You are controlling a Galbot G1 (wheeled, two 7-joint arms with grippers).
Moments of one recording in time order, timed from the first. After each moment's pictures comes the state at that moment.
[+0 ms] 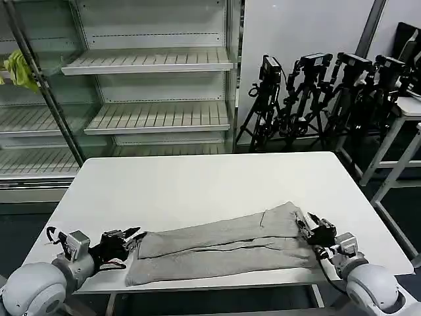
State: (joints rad) left arm 1.42 -0.50 -0.52 -2.18 -0.84 0.57 -0.01; right arm -1.25 0.66 0.33 1.94 0.60 -0.32 0.17
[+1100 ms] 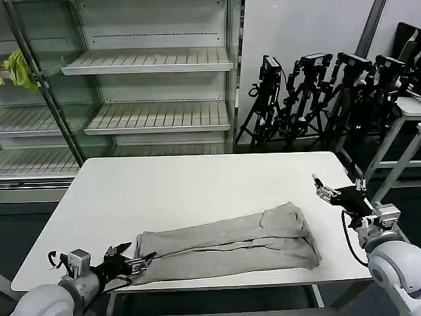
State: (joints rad) left arm 1.52 -0.69 -0.53 -2.16 -0.90 0.58 -0.09; right arm -1.26 0.75 0.62 2.09 0.67 -0.30 0.19
